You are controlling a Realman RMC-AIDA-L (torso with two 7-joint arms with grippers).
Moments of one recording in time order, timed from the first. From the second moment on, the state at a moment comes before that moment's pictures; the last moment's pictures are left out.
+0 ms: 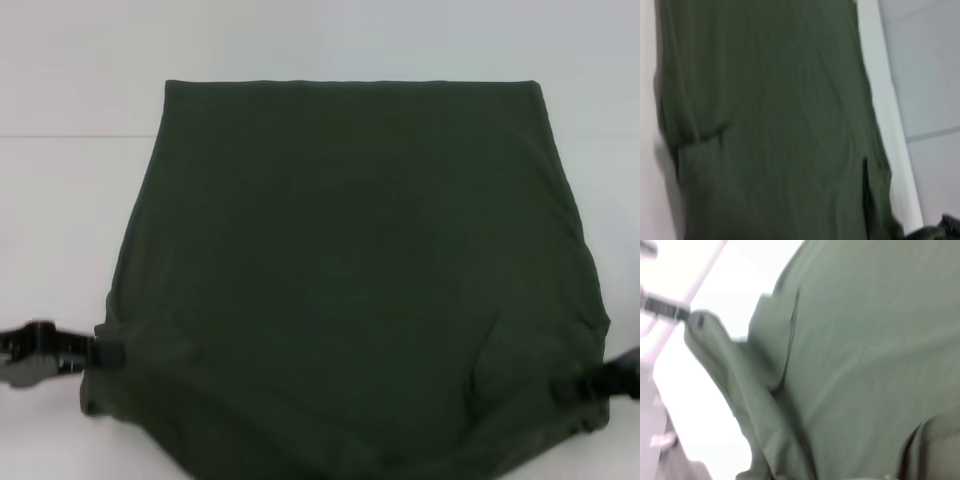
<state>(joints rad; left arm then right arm) -0.54 -1.90 0.28 0.58 2.50 1.83 -2.26 0.61 1.97 -0.47 -0.74 -2.54 -1.85 1.98</state>
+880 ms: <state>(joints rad) -0.51 -1.95 0.19 0.51 2.17 1.61 -2.25 0.53 1.97 -0.39 -0.58 -2.18 -1.49 1.96</state>
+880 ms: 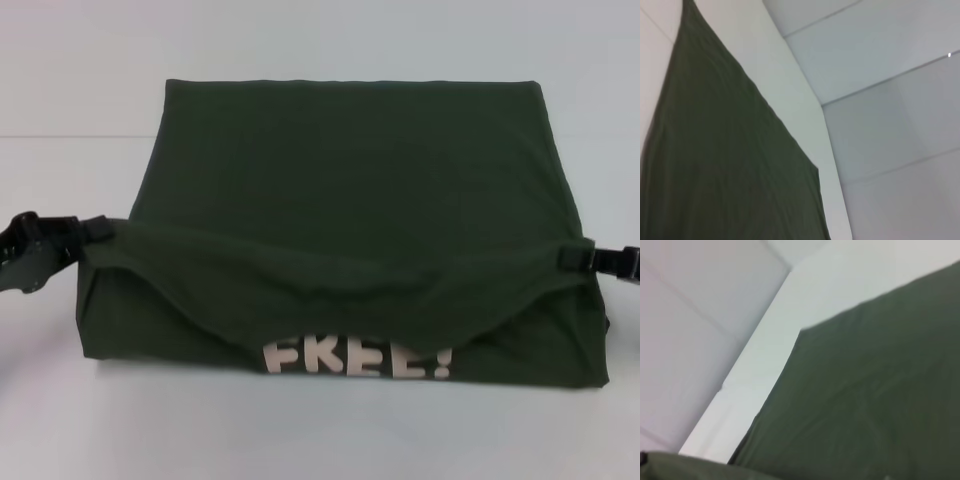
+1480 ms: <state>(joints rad) -0.55 -2.02 0.20 0.50 2.05 1.43 -2.09 0.54 2.03 -0.39 -0.57 -2.10 -1.26 1.89</state>
